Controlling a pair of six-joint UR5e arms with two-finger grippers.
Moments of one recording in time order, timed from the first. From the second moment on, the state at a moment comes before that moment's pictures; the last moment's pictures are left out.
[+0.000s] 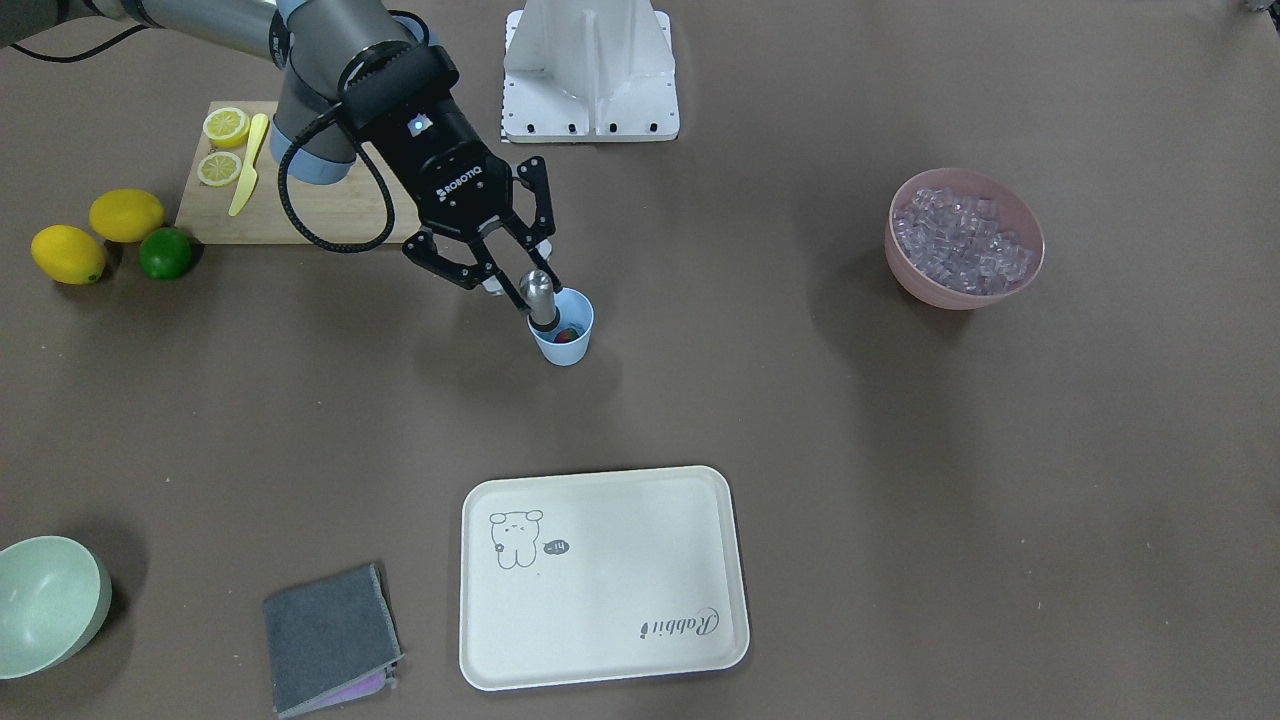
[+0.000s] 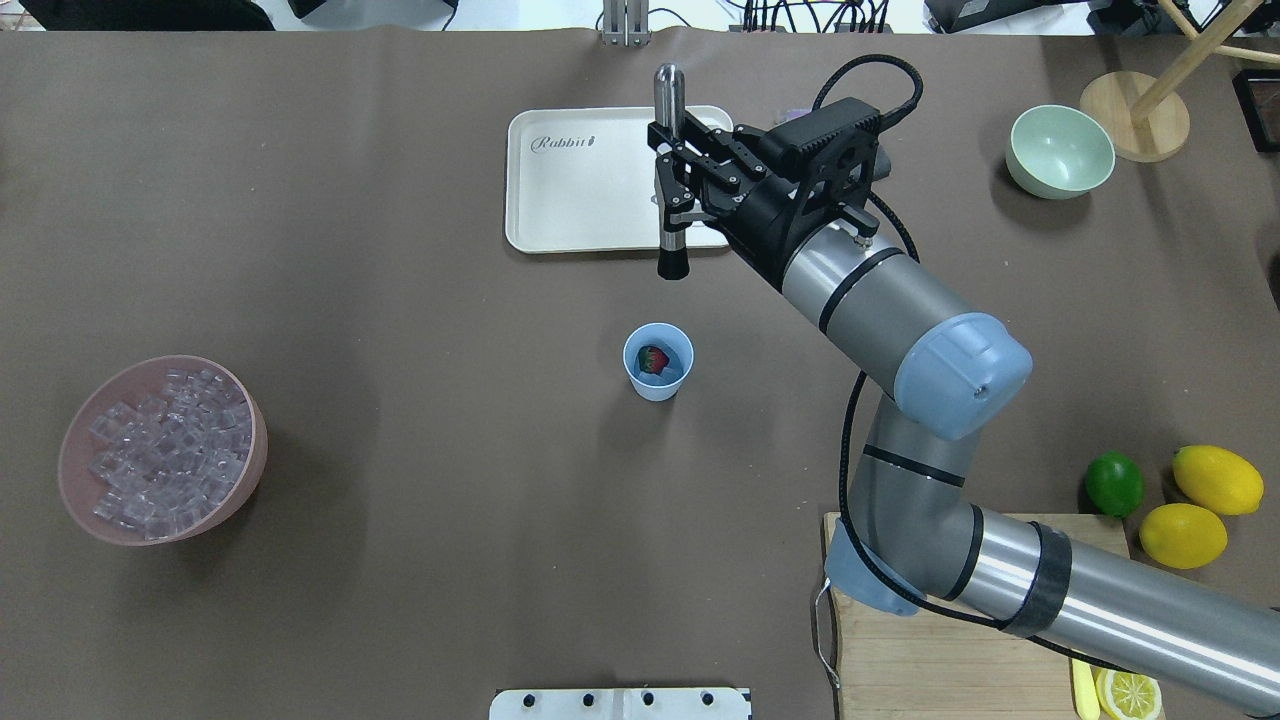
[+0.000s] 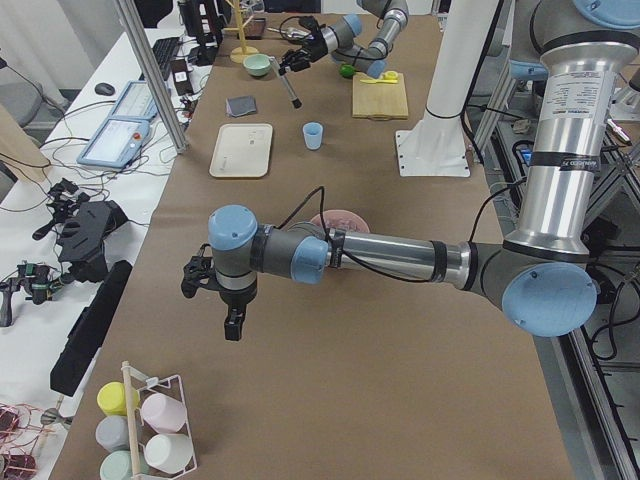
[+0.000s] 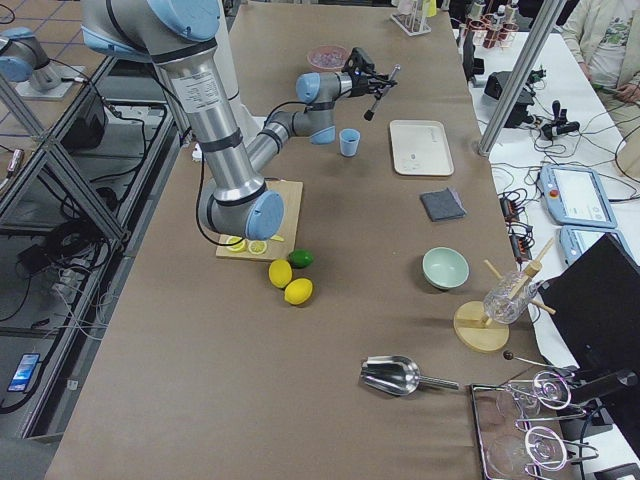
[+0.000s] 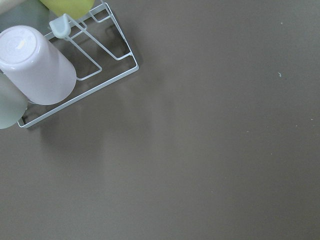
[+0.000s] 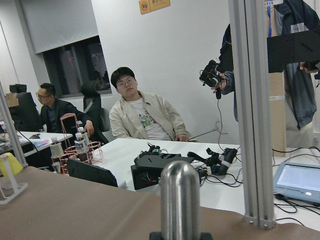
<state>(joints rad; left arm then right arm) -1.53 -1.68 -1.58 -1.67 -2.25 -0.13 0.53 -1.05 1.70 -0.46 1.14 0.69</state>
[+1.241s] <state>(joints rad) -1.53 -1.71 -1.63 -1.69 -2.24 -0.13 1.16 -1.17 1.48 -1.30 2.20 0.69</state>
